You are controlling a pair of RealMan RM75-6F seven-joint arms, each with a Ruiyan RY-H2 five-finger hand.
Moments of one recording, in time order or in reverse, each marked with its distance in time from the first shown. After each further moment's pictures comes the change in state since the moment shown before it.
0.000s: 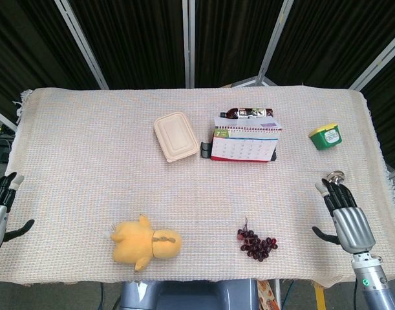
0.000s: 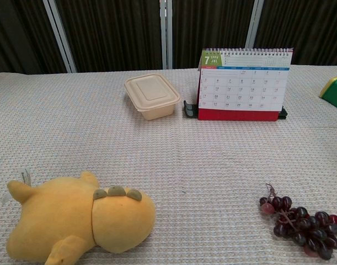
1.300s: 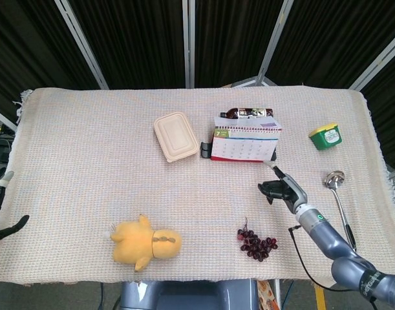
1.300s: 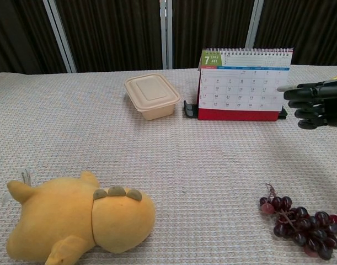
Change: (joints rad) left arm 0.014 -0.001 -0.029 -0.003 0.008 0.062 -0.025; right arm 0.380 -0.023 0.309 -0.119 0.671 -0.887 0.907
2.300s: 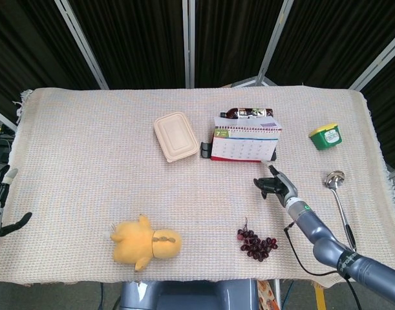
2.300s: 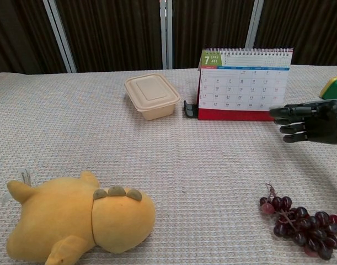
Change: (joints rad) left arm -0.017 -0.012 -0.008 0.021 -0.002 -0.017 -0.004; right arm 0.058 -0.200 0.037 0.275 0.122 -0.110 -0.074
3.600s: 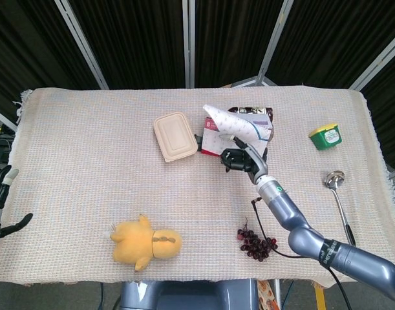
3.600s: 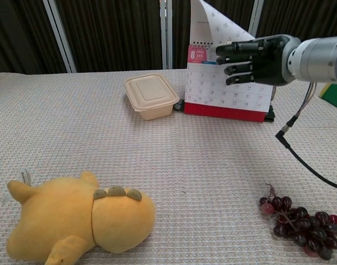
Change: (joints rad) left arm -0.003 0.020 0.012 0.007 0.037 0.011 -0.072; right arm 0.126 -0.013 0.153 -0.200 0.042 0.195 -0.184
